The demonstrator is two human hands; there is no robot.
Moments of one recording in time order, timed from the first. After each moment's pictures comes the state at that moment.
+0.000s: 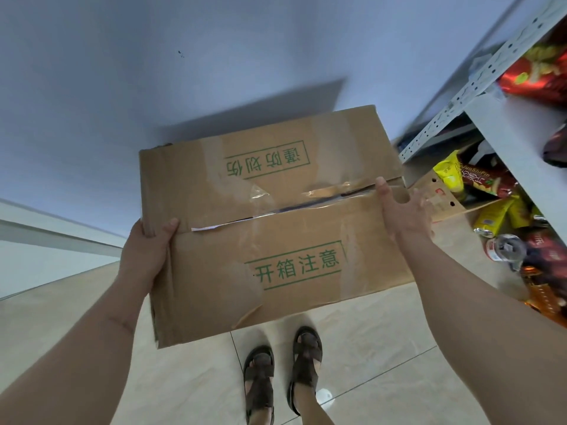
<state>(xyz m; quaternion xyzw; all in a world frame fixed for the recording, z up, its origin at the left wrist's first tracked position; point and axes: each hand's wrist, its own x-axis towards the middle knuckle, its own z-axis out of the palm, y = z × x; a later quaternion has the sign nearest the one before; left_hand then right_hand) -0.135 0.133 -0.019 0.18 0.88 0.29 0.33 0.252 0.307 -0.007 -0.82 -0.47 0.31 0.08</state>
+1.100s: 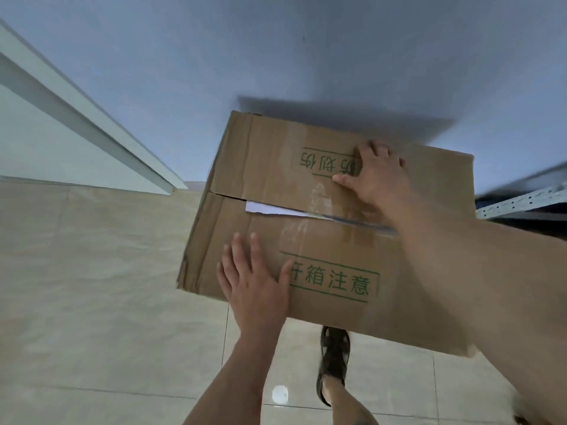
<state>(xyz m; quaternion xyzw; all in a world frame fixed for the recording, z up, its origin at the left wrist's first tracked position) 0.061 0.112 -0.023 0.22 0.96 0.15 0.12 0.082 0.398 0.007 -0.44 -0.88 0.15 -0.11</state>
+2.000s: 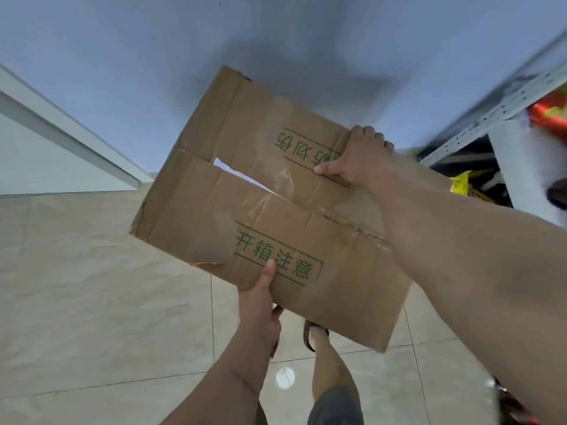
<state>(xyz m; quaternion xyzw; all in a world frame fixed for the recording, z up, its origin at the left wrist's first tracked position) 0.184 0.064 -0.010 -0.29 0.61 0.57 0.47 0.206 0.354 0.055 -0.53 -0.82 0.17 -0.11</state>
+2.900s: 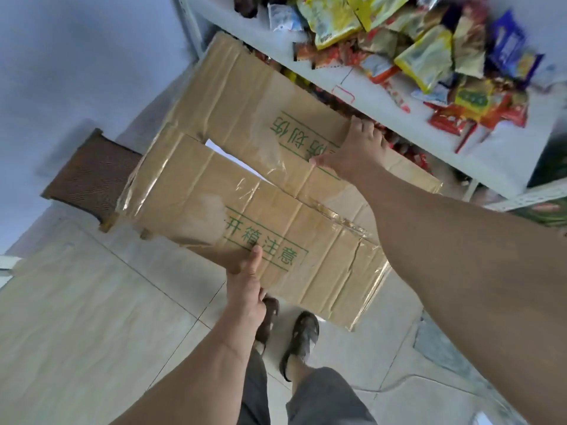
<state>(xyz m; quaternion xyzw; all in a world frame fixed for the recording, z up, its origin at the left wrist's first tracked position) 0.483 -0.250 0.072 0.04 0.68 0.34 0.65 0.714 -0.103 0.142 -0.85 -0.49 0.19 0.02</state>
